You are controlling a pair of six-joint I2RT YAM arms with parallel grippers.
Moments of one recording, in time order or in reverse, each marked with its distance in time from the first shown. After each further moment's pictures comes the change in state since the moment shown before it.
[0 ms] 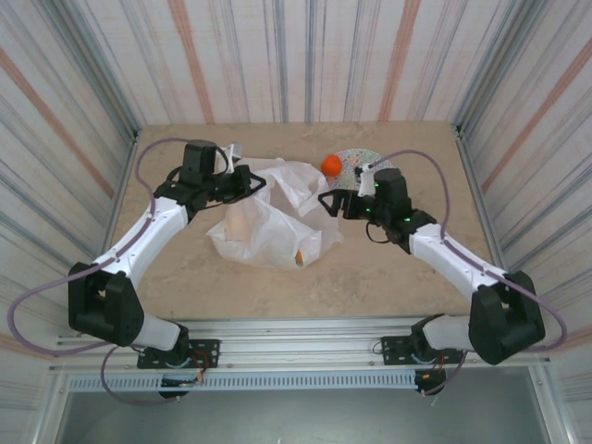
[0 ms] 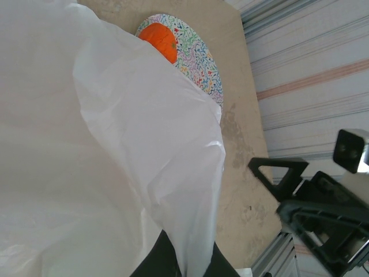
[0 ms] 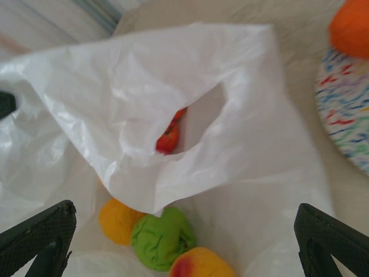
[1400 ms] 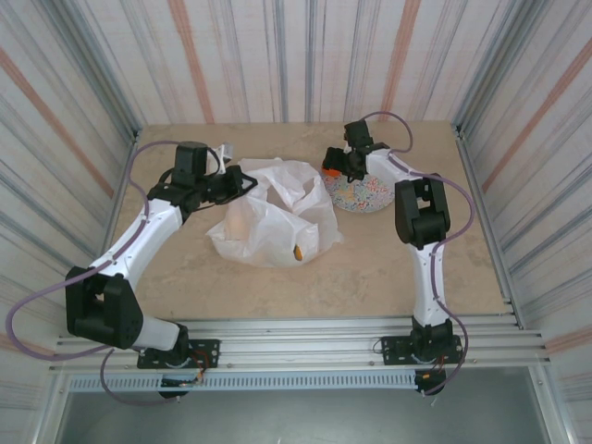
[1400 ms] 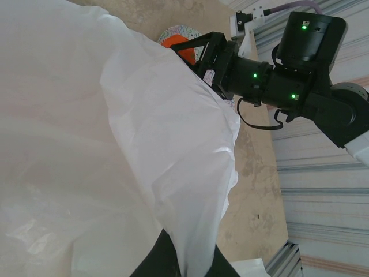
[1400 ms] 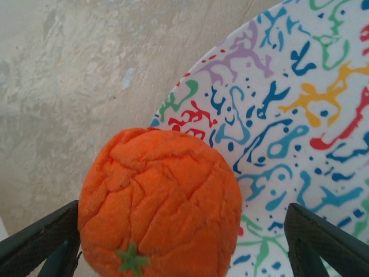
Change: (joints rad) left arm 0.054 -0.021 -0.027 -0.009 -0.003 0.011; right arm -0.109 1.033 1.008 -0.388 0.219 -0.017
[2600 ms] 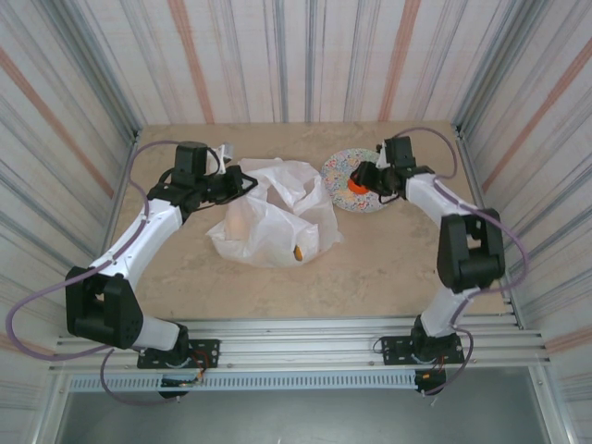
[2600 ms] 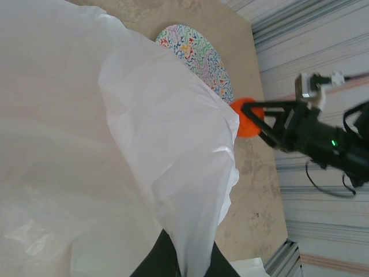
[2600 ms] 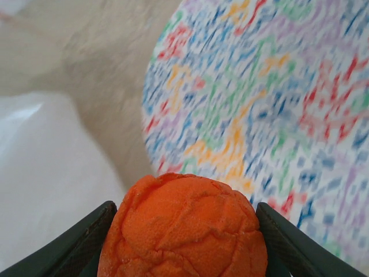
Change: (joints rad) left arm 0.000 0.000 0.000 0.001 0.007 0.004; right arm -0.095 -0.626 -0.669 0.136 -0.167 0.016
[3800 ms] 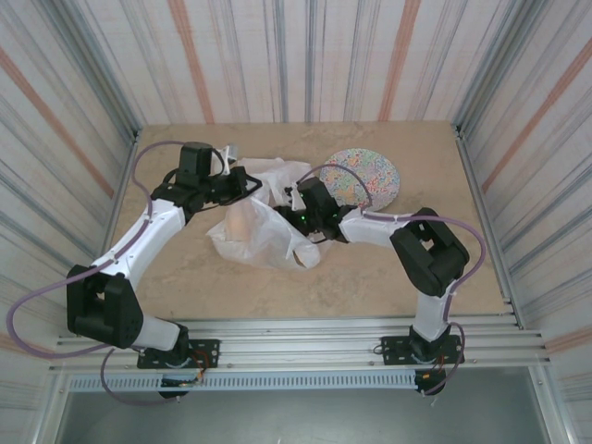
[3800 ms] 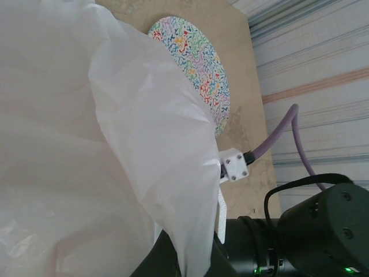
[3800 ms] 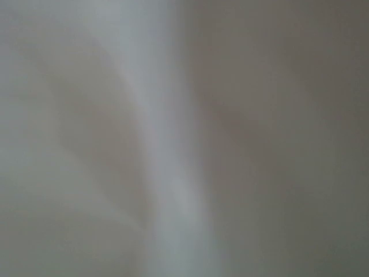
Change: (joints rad) left arm -0.029 0.006 0.000 0.010 -0.004 -0.017; right arm 0.533 0.164 -0.090 0.437 -0.172 0.299
